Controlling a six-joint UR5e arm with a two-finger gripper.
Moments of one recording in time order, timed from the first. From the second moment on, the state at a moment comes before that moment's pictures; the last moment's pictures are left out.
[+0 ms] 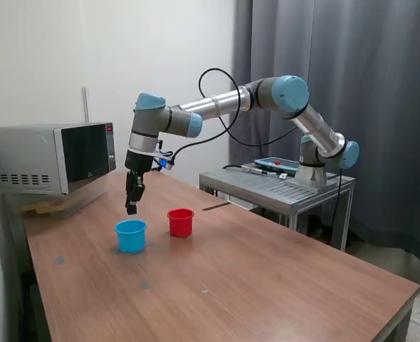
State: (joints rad) arm -0.20 -0.61 0.84 -2.03 -1.63 -3.08
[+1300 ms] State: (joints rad) arm -0.22 -0.63 0.95 -2.07 -1.63 -3.06
